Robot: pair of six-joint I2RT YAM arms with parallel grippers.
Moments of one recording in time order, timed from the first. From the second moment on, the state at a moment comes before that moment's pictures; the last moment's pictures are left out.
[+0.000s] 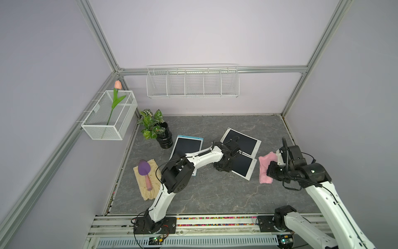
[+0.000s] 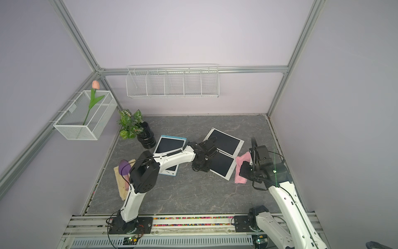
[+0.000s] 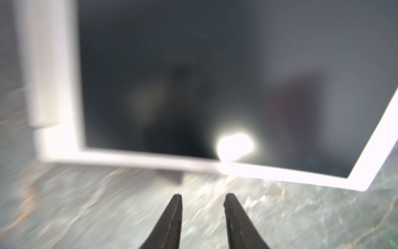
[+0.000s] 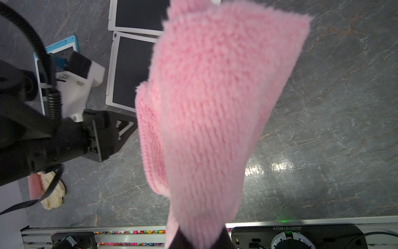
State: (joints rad) left arm -0.95 2.08 1.64 -0.91 0.02 -0.59; right arm 0.27 0.87 0.99 -1.20 -0.06 0.59
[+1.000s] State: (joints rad) left arm -0.20 1.74 1.12 -0.72 -0.04 -0.29; right arm 0.49 1.10 1.06 -1.01 -0.02 0.63
